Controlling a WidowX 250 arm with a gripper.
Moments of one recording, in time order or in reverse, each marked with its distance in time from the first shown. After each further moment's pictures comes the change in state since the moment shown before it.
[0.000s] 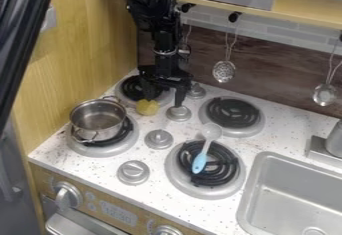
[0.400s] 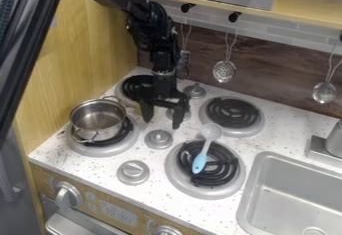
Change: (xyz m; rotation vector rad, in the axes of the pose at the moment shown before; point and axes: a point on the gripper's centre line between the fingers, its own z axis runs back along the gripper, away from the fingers) arm -0.030 0.002 -0.034 -0.039 0.107 -0.015
